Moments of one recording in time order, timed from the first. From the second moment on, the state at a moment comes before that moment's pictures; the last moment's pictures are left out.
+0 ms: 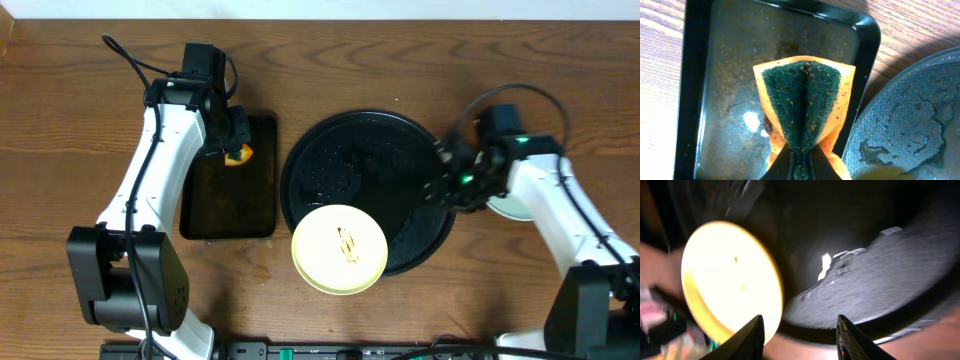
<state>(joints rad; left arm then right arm) -0.08 1.78 1.48 -1.02 0.05 -0.35 0.12 1.61 1.10 -0.99 -0.51 0.09</state>
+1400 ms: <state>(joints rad) -0.08 1.78 1.48 -1.02 0.11 -0.35 0.46 1.61 0.79 -0.29 -0.08 0.47</state>
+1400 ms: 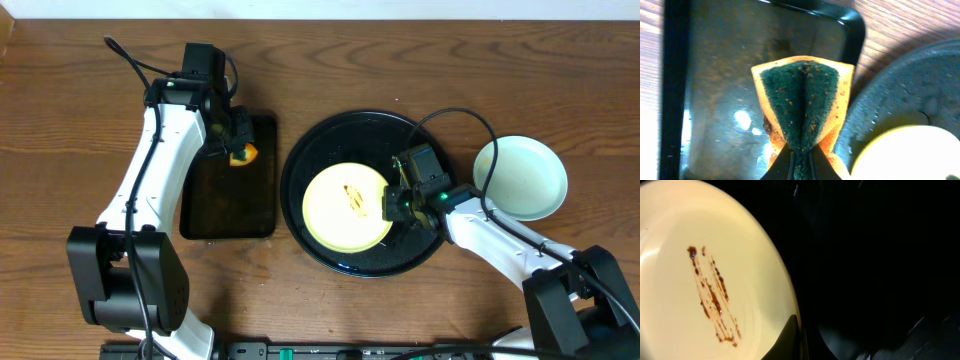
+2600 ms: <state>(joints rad) -0.60 1.95 1.43 -0.82 0.37 -0.37 0.46 1.61 0.79 -0.28 0.05 0.47</state>
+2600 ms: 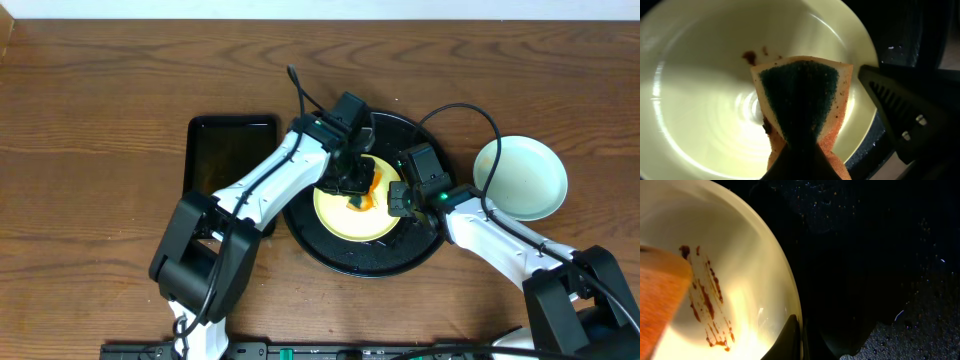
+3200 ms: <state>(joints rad) -0.61 2.03 1.41 -0.75 0.52 -0.38 0.46 1.61 0.79 -0.29 0.05 0.47</state>
